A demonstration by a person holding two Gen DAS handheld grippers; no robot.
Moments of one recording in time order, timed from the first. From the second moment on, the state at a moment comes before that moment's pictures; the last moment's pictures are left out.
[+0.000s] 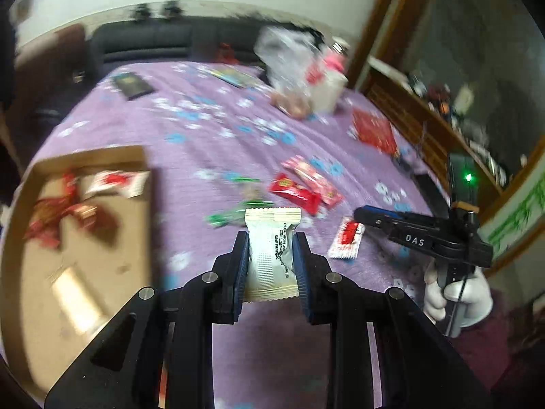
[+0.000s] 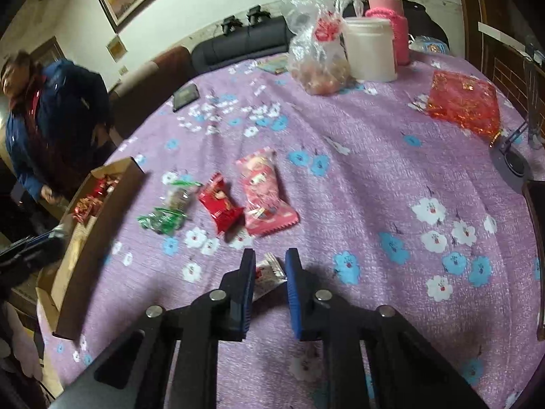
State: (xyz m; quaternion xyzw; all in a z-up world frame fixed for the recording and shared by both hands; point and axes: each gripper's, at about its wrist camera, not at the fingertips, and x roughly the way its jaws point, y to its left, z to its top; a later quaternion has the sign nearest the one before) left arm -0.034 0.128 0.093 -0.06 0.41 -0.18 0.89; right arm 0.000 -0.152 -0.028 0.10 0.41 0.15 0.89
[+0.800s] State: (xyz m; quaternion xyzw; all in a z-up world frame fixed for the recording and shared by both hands) left arm -0.123 0.252 0.094 -0.14 0.35 -0.11 0.92; right arm -0.006 -0.105 -0.039 0.10 0.46 0.01 0.88
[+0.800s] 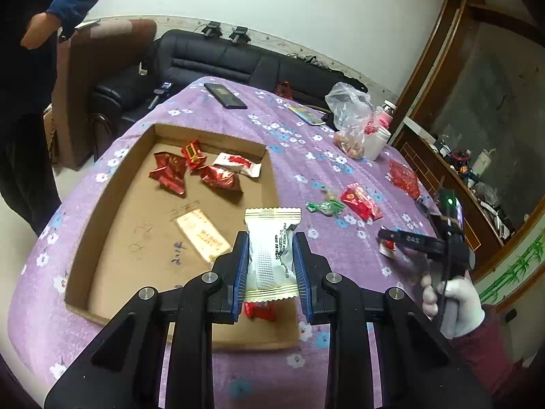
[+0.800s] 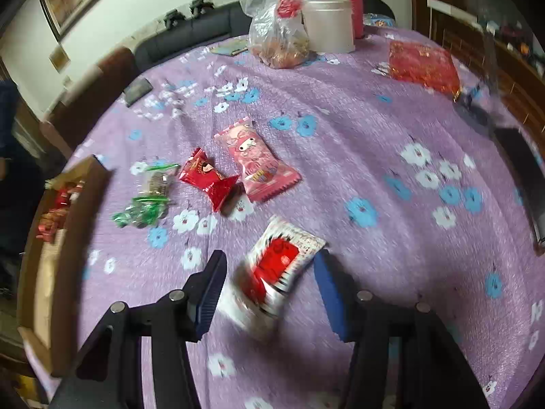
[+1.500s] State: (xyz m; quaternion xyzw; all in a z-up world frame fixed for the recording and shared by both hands) left arm -0.075 0.323 0.040 -0.16 0.41 -0.01 0.90; right arm -0.036 0.025 0.028 0.03 0.40 0.20 0.89
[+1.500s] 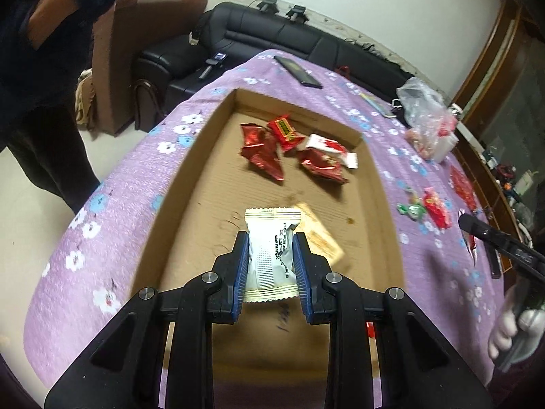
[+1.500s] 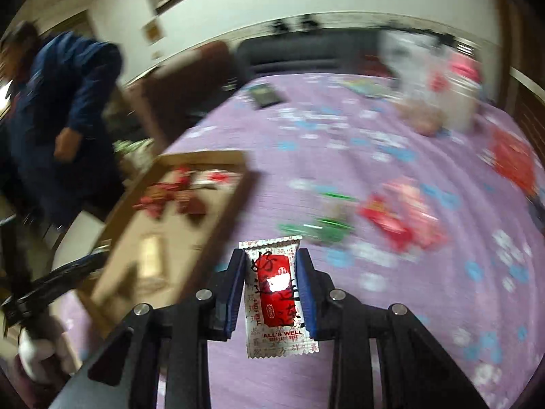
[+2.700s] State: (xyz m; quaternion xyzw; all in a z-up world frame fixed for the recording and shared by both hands) left arm -0.115 0.274 0.075 -0.18 0.41 -0.06 0.89; right arm -0.048 0.052 0.030 0.03 0.37 0.23 0.90
